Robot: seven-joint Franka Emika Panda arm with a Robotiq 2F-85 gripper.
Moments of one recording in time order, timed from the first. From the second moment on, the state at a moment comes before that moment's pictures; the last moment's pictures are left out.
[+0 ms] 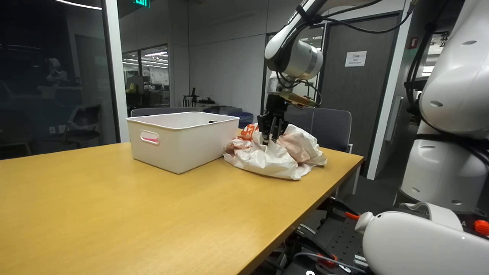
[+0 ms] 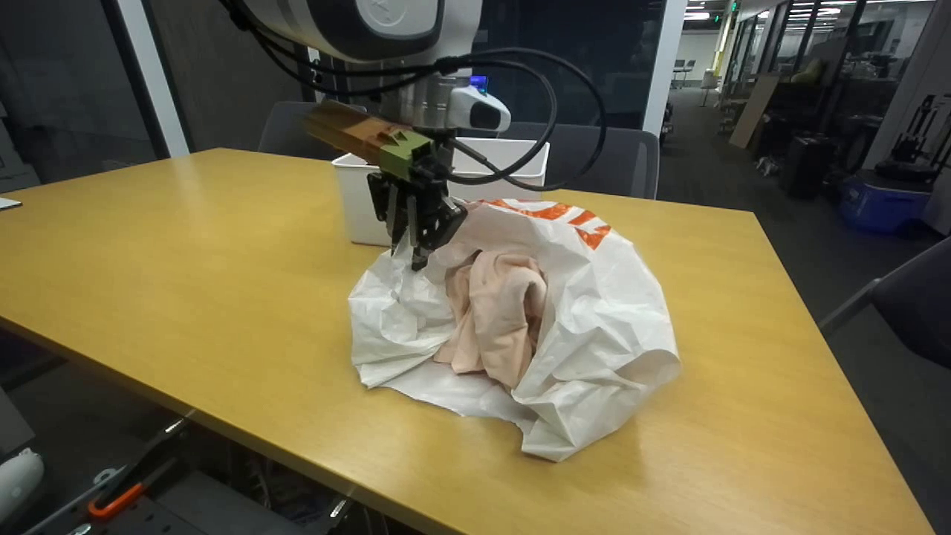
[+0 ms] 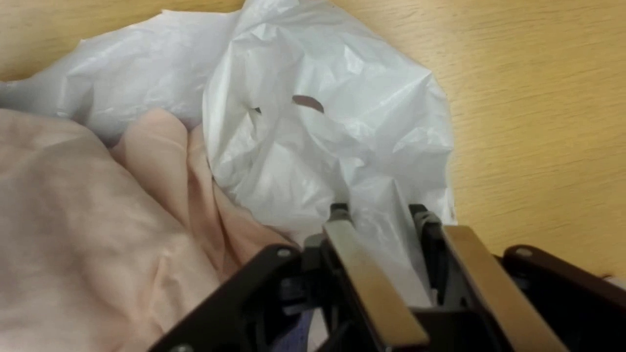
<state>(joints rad) -0.06 -0.13 -0.09 -2.54 0.23 2.40 -0.14</state>
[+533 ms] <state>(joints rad) -0.06 -0.13 -0.12 -2.54 0.25 2.36 -0.14</state>
